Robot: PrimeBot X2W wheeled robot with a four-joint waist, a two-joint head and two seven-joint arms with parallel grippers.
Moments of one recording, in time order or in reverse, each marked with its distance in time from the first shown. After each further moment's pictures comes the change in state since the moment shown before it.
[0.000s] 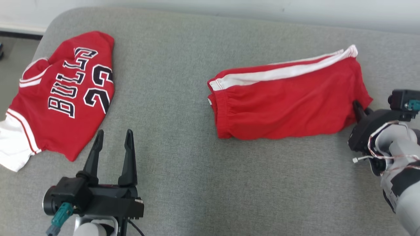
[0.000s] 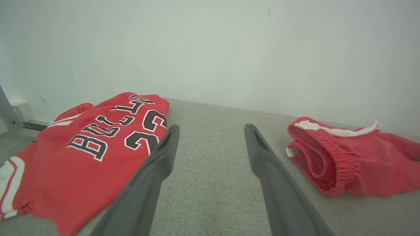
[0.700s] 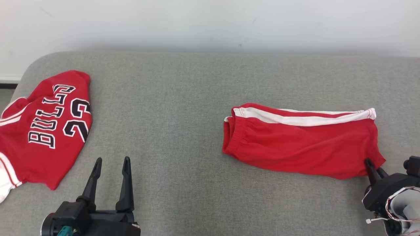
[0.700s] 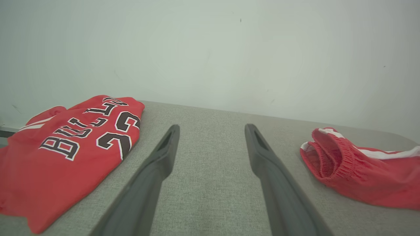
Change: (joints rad) left arm 0.122 -0.003 0.025 -0.003 0.021 -0.006 0.000; right arm 0.383 -0.113 0.022 -0.236 0.211 0.000 -0.092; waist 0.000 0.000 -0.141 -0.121
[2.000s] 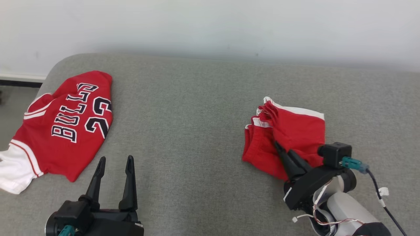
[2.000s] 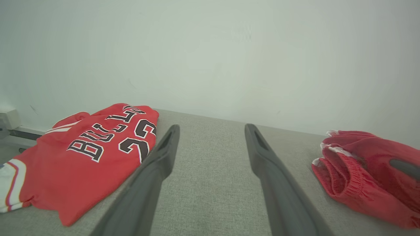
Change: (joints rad) left arm 0.008 0.000 -0.015 -0.011 -0.024 0.000 0.000; right arm 0.046 0.207 0.001 -0.404 -0.244 0.000 0.051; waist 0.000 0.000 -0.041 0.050
